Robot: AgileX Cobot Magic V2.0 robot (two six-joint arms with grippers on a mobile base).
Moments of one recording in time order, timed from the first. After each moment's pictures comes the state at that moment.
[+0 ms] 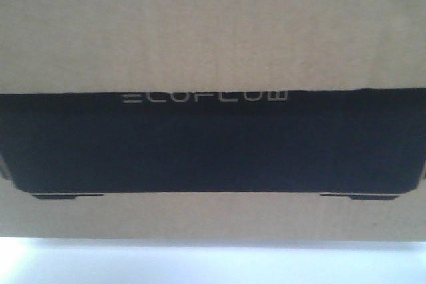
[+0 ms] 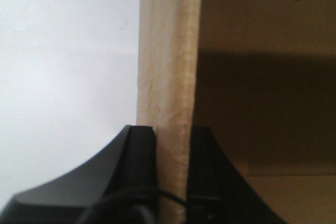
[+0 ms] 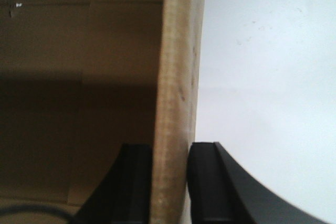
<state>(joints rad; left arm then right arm) -0.21 0.95 -1.17 -0.10 1.14 -0.15 0.21 0.92 -1.16 -0.07 1.13 0.30</state>
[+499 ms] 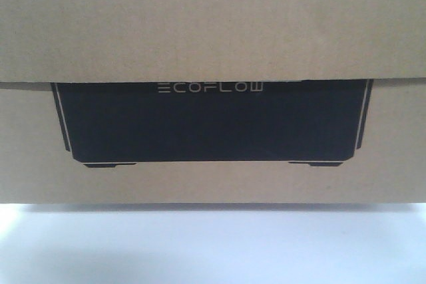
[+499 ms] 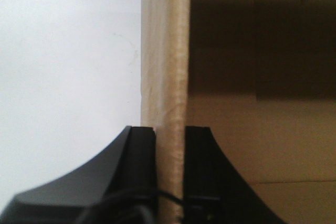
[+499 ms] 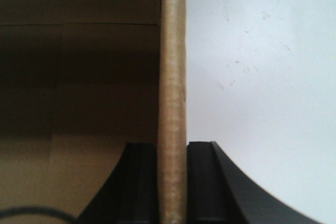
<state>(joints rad) -0.21 1.34 -1.37 -0.07 1.05 -0.11 0.20 1.30 -1.30 -0.15 0.97 0.31</state>
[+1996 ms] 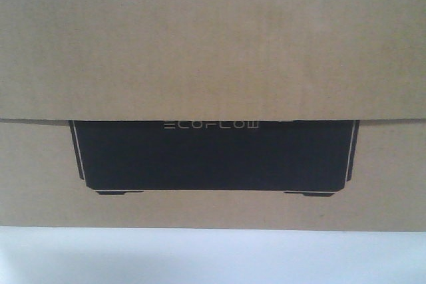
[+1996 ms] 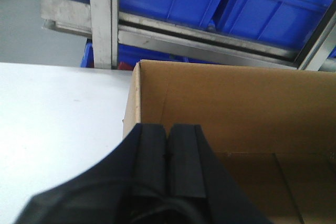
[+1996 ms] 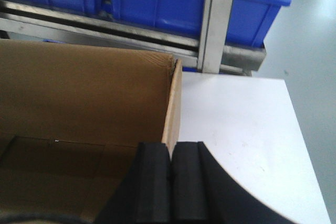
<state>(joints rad) -0.21 0.93 -1.20 -0.07 0.64 -0.09 0.20 0.81 -1.02 -0.23 0.62 0.27</state>
